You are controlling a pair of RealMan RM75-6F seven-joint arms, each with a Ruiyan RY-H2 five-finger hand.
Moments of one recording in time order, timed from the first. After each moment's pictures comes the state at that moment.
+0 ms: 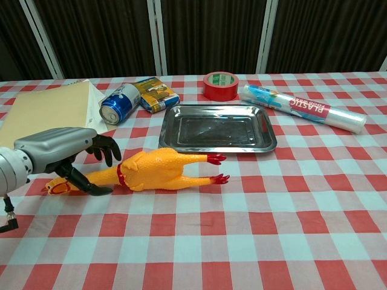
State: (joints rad) left arm -0.56 -1.60 -0.15 -1.54 1.13 0.96 0.47; right arm 0.05 -1.16 0.03 -1.51 -1.55 1.51 0.02
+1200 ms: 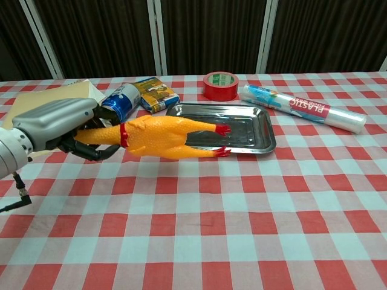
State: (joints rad) left arm -0.58 -1.61 -0.13 -1.47 1.34 1.12 0.29; right arm 0.04 -1.15 0.03 -1.52 -1.56 1.52 0.05
